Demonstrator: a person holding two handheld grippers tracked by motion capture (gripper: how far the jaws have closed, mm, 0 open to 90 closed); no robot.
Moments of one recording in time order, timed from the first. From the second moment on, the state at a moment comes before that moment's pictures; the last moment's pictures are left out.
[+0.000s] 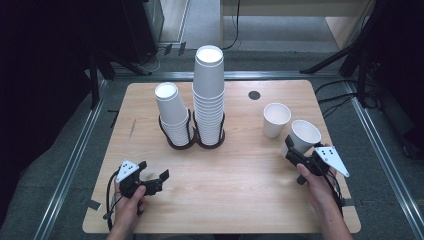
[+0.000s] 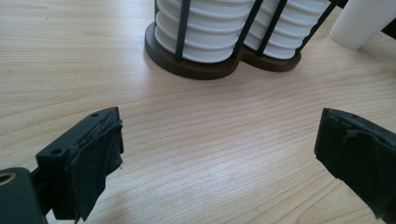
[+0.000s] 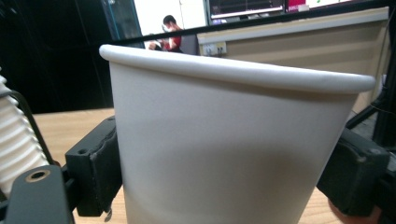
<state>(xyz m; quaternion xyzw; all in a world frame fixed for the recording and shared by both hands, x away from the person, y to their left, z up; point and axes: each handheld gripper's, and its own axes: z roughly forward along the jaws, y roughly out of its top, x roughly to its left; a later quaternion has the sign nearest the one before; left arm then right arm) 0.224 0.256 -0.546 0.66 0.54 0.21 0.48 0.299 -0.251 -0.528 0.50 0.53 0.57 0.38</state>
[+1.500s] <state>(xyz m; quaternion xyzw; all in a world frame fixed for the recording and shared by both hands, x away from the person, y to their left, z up) 0.224 0.260 -0.548 0.66 0.54 0.21 0.48 0.301 -0.231 -0.546 0.49 0.62 0.48 0.39</state>
